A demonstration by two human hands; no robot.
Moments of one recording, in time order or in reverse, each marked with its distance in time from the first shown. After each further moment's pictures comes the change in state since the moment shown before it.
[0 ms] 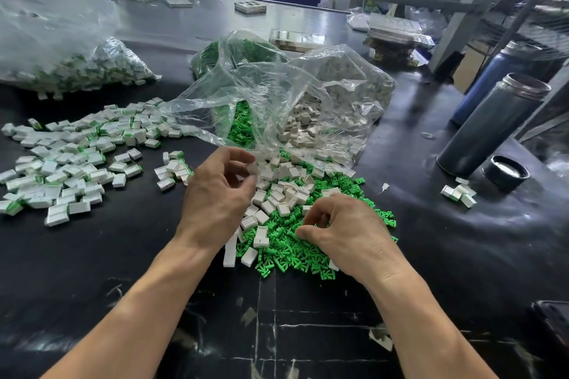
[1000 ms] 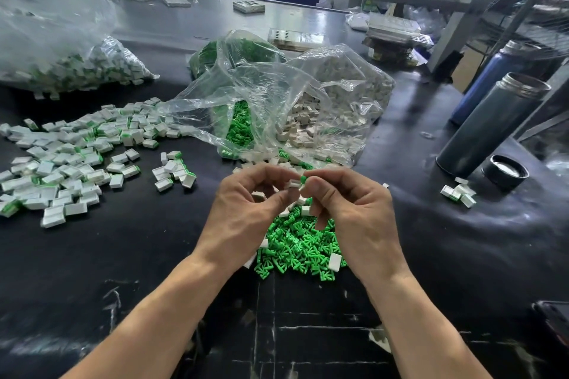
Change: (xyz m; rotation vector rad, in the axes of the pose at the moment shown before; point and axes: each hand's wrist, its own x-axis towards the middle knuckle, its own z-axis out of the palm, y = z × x) left_hand -0.018 0.015 0.018 -0.401 -0.252 -0.013; right_hand 0.001 -0.002 0.009 1.129 0.228 -0.263
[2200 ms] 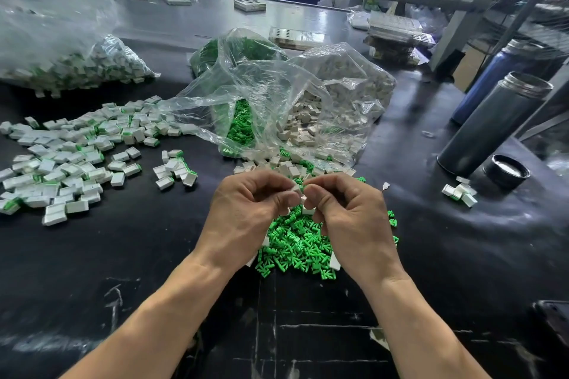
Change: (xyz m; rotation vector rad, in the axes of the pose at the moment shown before) left_hand -0.003 0.003 0.002 -0.064 0.026 -0.068; right_hand -0.003 0.003 0.001 -0.311 0.010 -0.005
